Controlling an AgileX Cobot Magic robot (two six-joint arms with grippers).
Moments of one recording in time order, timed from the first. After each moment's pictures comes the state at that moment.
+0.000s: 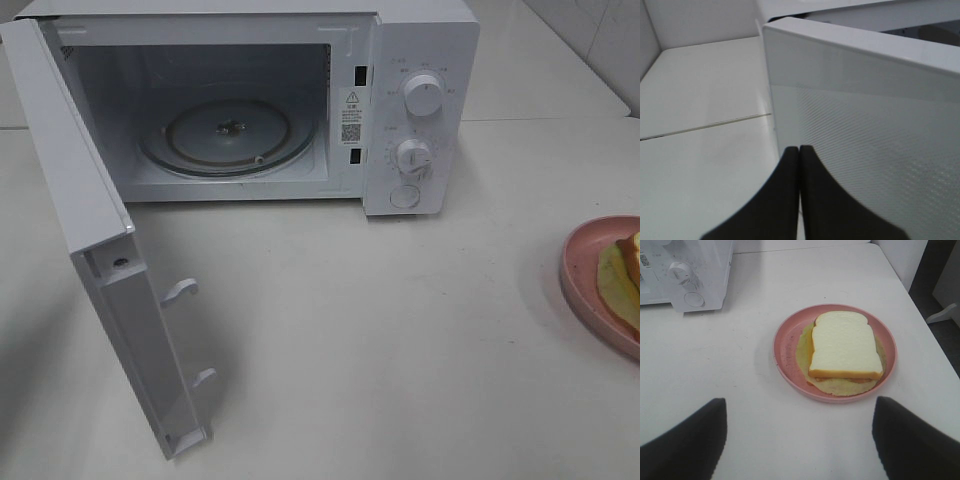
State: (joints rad) left arm 0.05 1.25 -0.26 0.40 -0.79 -0.18; right arm 0.00 0.00 -0.51 -0.07 1.04 0.11
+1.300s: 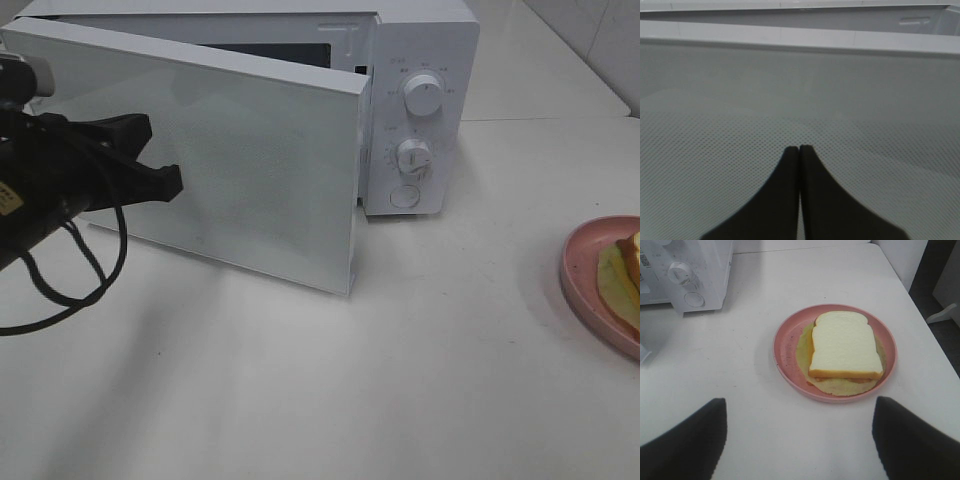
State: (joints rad) left arm -0.57 1.64 -0.48 -0.21 -0.96 0.05; right arm 0.00 0.00 -0.51 -0.07 1.04 0.11
